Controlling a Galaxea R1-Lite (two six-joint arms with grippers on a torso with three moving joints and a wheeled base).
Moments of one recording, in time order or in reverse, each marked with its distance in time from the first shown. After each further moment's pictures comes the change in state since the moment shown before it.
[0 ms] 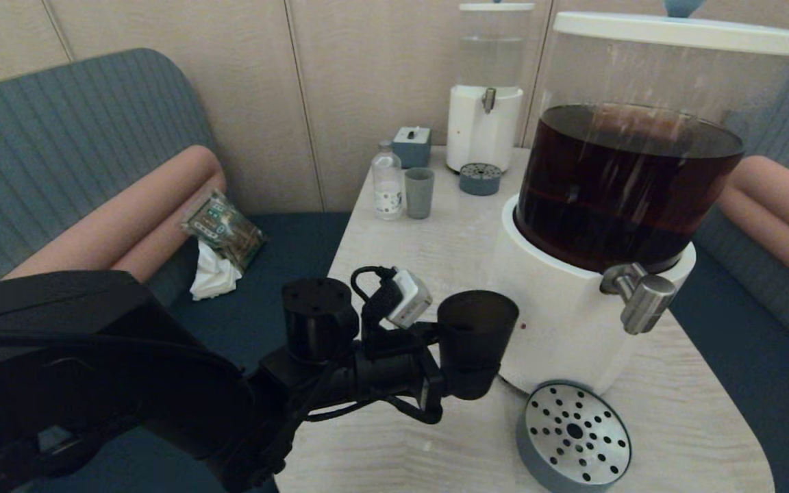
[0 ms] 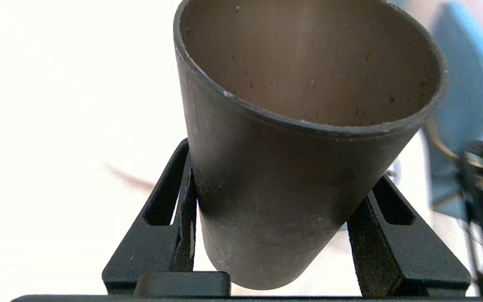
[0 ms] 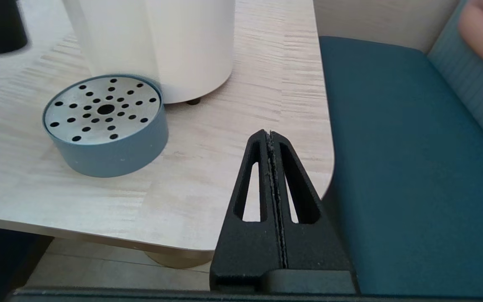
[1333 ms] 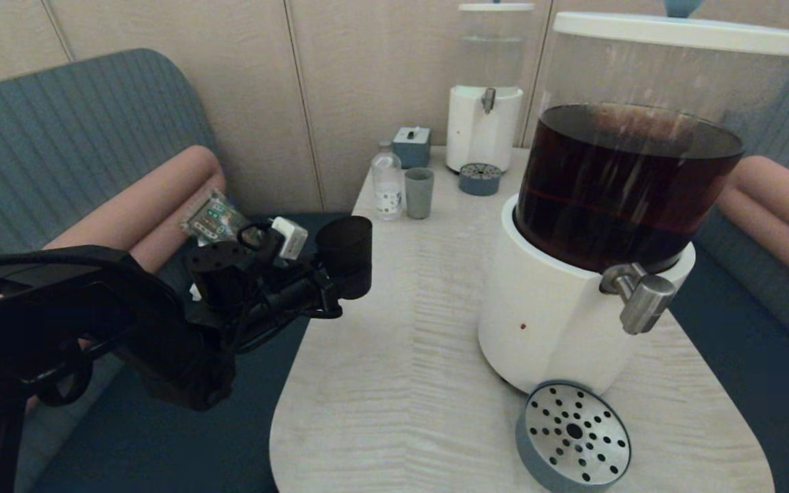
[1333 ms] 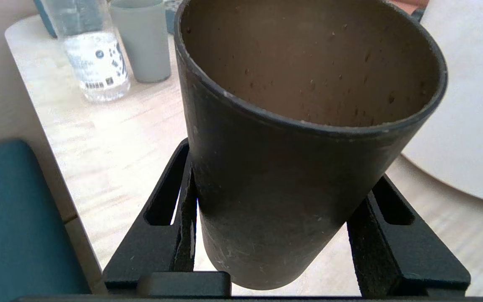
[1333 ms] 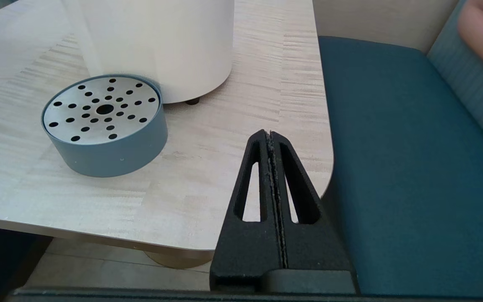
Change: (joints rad) left arm 0.407 0.134 -0.122 -0.183 0.076 -0.002; right arm 0.000 0.000 0.000 0.000 0.000 0.000
